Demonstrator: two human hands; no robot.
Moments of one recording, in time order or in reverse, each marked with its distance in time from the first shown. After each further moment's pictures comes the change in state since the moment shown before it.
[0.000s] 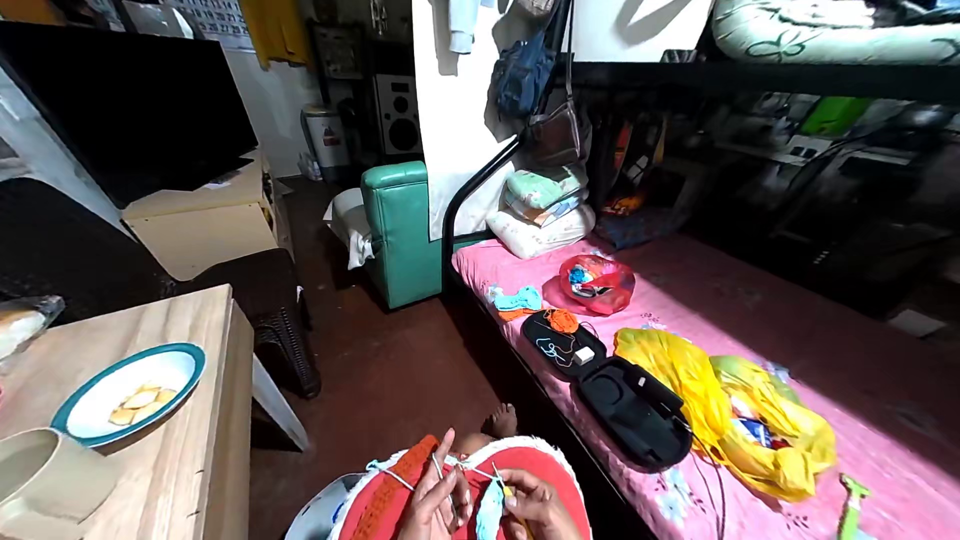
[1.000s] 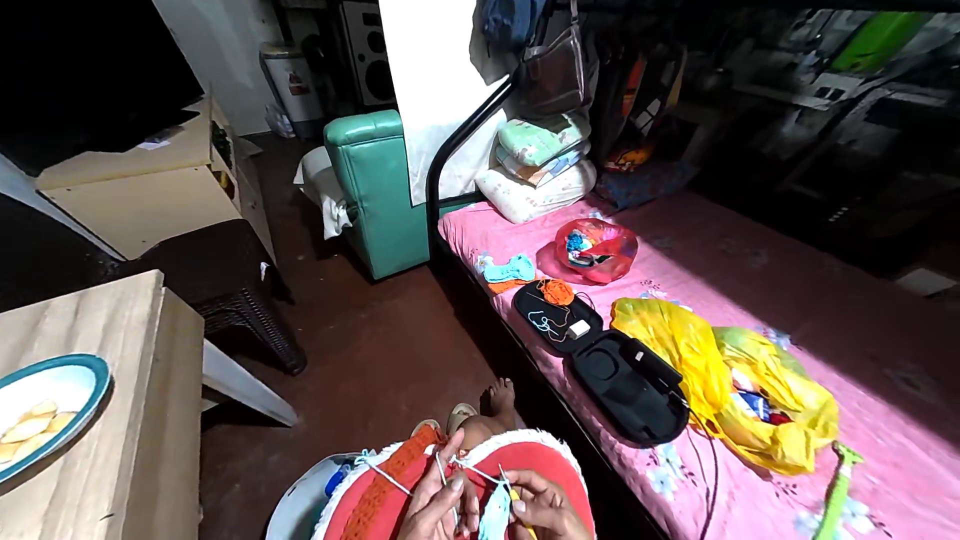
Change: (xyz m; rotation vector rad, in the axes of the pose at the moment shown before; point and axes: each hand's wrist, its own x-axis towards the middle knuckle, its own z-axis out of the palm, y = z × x) left_hand 0.019 -0.014 0.022 0.027 -0.078 -0.088; right_hand -0.004 -0.008 -0.035 0.183 -0.031 0.005
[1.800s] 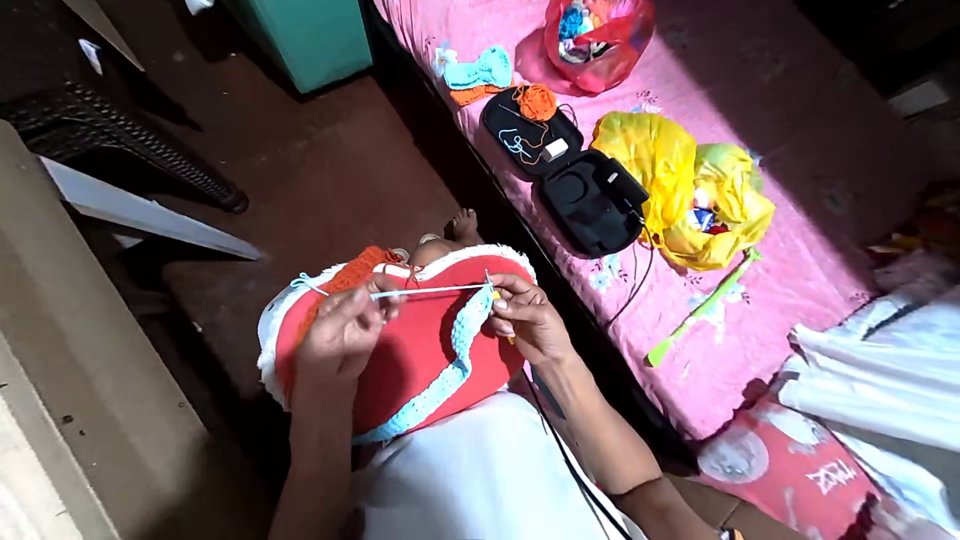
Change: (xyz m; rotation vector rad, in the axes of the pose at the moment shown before) left_hand -0.020 0.041 -0.007 0.173 -0.002 0.133; right_hand -0.017 -0.024 0.003 0.110 0.020 -0.083
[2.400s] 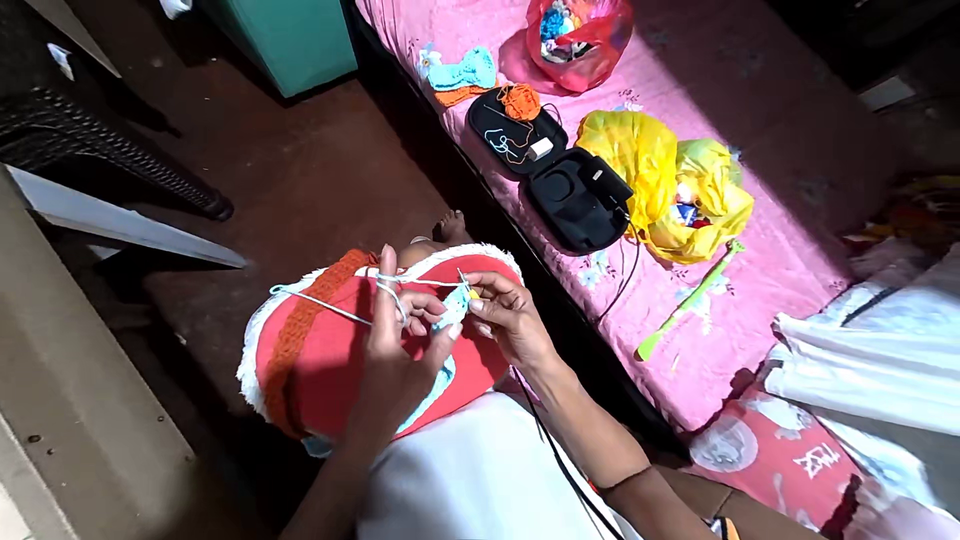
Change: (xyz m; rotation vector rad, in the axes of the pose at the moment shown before) left_hand -0.013 -0.022 0.075 0.828 0.088 0.306; right_hand -0.002 -0.001 0.023 -0.239 0.101 -0.071
